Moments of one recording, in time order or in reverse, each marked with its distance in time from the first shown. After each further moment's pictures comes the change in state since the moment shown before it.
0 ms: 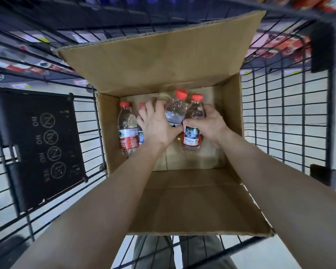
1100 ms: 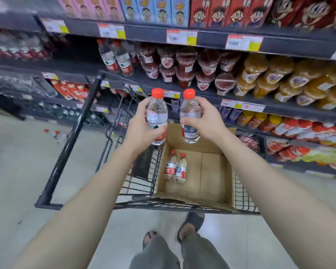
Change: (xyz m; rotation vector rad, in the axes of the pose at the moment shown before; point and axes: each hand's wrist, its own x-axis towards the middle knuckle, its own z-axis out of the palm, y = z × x) left_hand -0.216 0.025 -0.406 -0.565 0.437 0.310; right_hand -0.369 -0.265 0.009 -0.242 -0.074 -0.895
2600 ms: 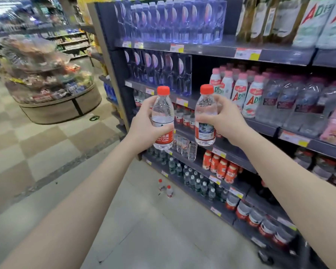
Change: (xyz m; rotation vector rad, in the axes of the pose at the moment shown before) left_hand -0.019 -0.120 -0.760 0.089 0.494 0.051; right_hand 0.053 -0.532 0.558 0.005 -0.285 -0.488
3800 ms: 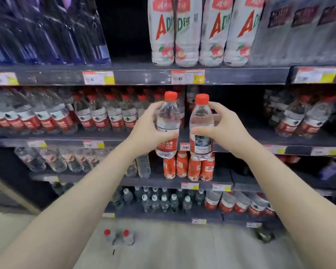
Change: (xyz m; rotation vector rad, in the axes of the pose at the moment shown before) left_hand 0.251 -0.309 0.288 -0.209 -0.608 0.360; right_hand 0.146 0.338 0.087 -0.125 0.492 0.158
